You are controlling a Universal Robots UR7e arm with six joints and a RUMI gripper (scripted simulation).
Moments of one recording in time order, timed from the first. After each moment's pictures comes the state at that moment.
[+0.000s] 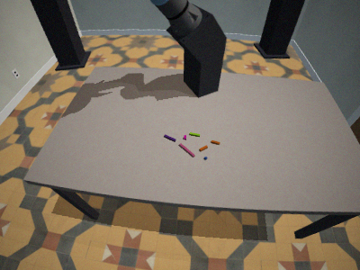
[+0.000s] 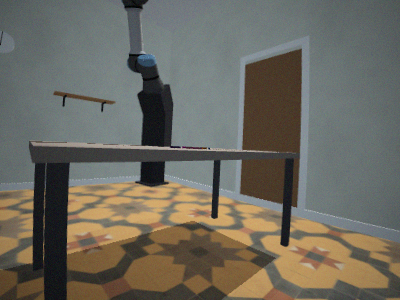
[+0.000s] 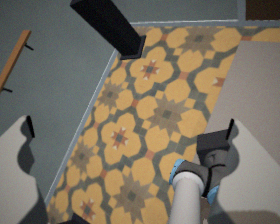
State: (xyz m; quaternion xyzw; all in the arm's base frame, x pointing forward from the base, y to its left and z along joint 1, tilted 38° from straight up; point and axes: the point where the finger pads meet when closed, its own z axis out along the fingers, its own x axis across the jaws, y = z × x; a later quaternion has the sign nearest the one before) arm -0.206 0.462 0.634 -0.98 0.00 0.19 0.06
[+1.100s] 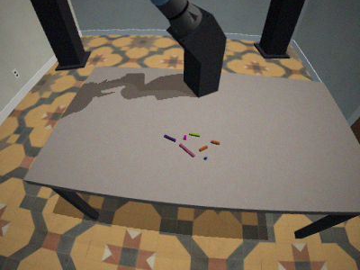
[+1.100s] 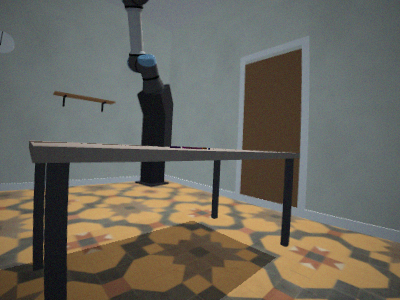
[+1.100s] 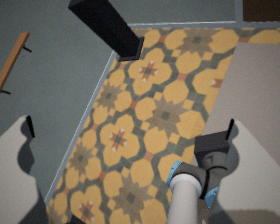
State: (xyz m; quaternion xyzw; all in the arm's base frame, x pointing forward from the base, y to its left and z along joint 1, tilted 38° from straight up) arm -0.199 0.470 0.631 -0.98 0.00 0.19 0.06
